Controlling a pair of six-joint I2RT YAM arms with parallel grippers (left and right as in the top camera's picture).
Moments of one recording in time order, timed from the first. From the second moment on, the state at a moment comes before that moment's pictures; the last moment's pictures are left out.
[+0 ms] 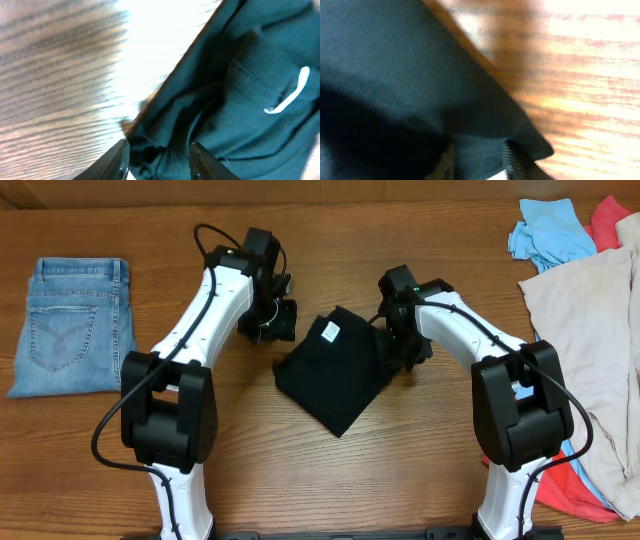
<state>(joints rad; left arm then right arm) -0.26 2.08 1.71 -1.11 0.24 -0.15 0.33 2.07 1.45 -0.95 -0.06 0.20</state>
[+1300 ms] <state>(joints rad) -0.19 2.08 1.72 -1.13 0.22 -0.26 0.44 2.22 1.83 -0.99 -0.38 -0.35</state>
